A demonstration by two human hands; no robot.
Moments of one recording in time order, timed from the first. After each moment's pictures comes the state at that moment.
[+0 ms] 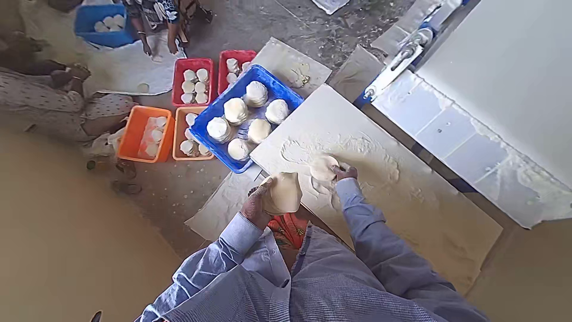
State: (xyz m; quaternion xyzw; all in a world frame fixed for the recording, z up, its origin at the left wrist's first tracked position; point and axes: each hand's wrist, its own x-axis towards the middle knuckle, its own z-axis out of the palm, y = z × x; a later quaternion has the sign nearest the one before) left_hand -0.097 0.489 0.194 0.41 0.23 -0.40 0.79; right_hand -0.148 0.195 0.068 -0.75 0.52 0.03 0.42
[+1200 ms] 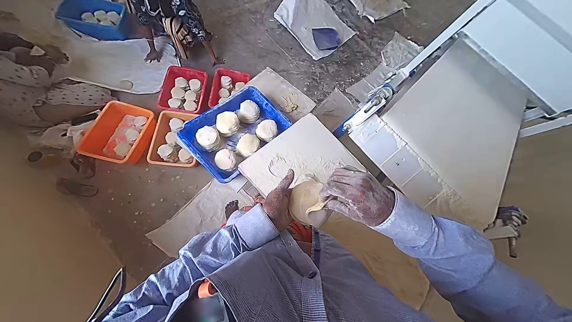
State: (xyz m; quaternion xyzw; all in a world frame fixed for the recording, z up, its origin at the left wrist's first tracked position) left_hand -0.098 0.430 0.254 0.33 0.13 -0.53 0.77; right_hand -0.152 0.234 0.325 -0.94 -0.31 -0.05 0.16
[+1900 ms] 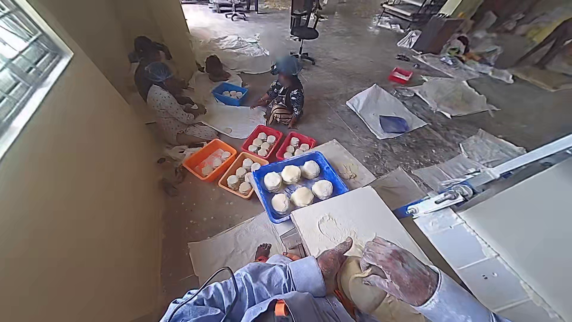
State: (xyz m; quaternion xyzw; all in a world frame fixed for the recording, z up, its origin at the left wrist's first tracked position) left_hand -0.106 0.438 0.254 0.36 0.08 -0.58 0.73; right_hand -0.124 0.245 0.311 -0.93 -0.33 0.09 0.11
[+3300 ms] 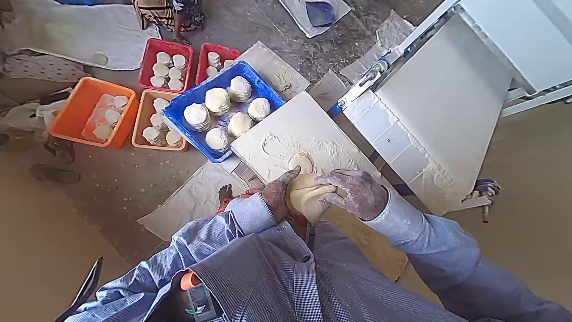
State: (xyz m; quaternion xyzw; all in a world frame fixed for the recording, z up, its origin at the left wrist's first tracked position) left_hand -0.137 0.445 0.247 0.34 0.12 -0.56 0.74; right_hand -0.213 0.256 0.317 -0.96 -0.18 -0.01 0.22
